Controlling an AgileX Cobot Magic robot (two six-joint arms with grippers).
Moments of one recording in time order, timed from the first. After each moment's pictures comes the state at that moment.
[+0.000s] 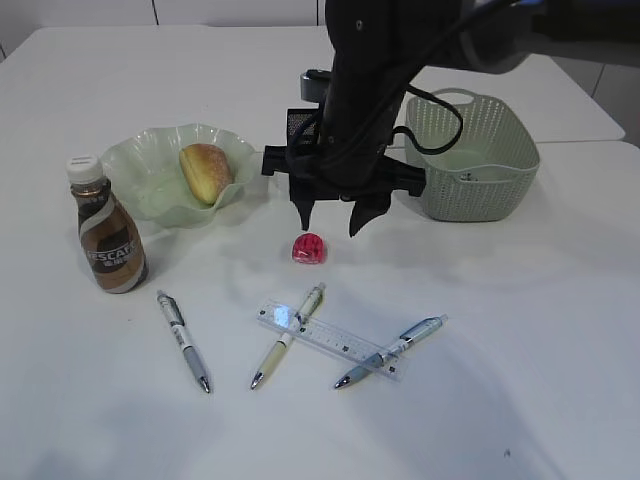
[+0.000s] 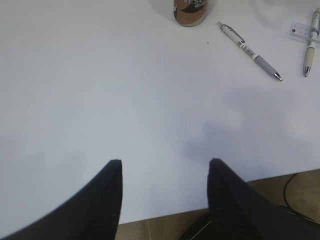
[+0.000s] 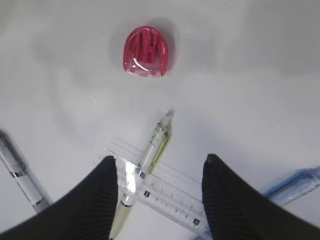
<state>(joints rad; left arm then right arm) -0.20 0.38 -0.74 0.08 1.26 -0.13 0.51 2.14 -1.85 0.02 1.11 0.62</state>
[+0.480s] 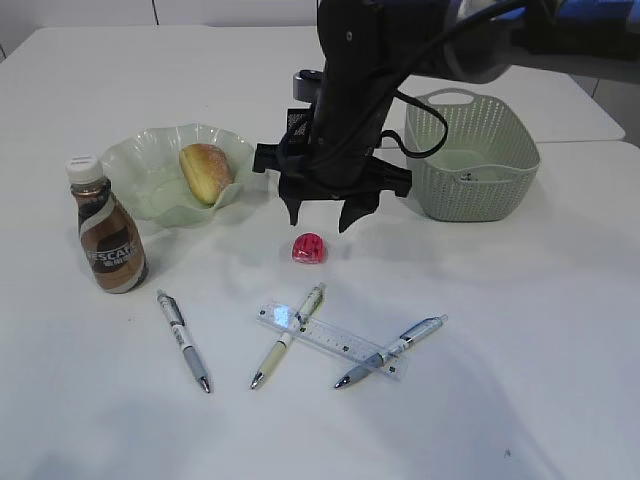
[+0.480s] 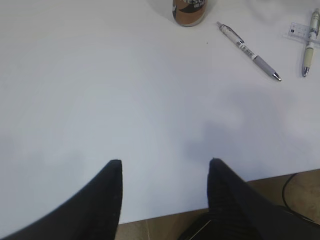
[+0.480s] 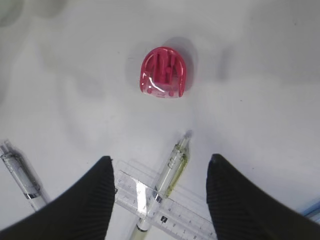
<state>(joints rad) -0.20 0.38 -0.74 0.07 1.26 -0.13 0.51 2.18 -1.89 0.03 1.05 0.63</state>
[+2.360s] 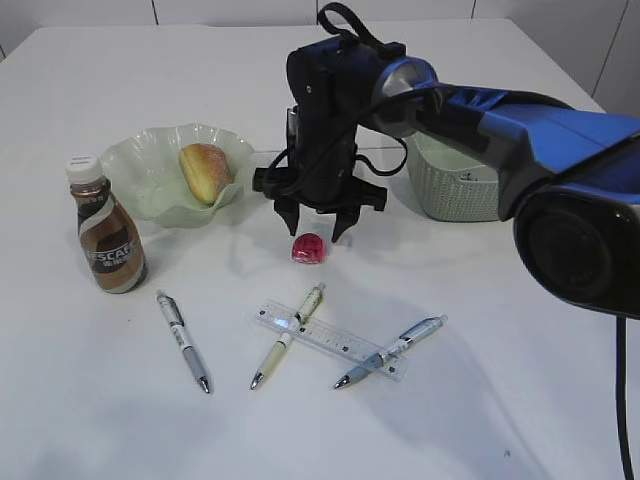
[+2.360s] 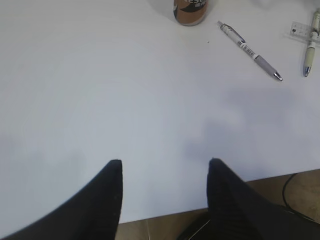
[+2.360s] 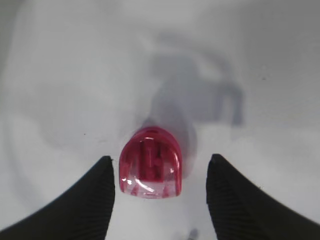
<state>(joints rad) -0.20 0.38 -0.74 0.08 1.26 -0.13 0.49 2.55 -2.36 -0.04 1.23 0.72</state>
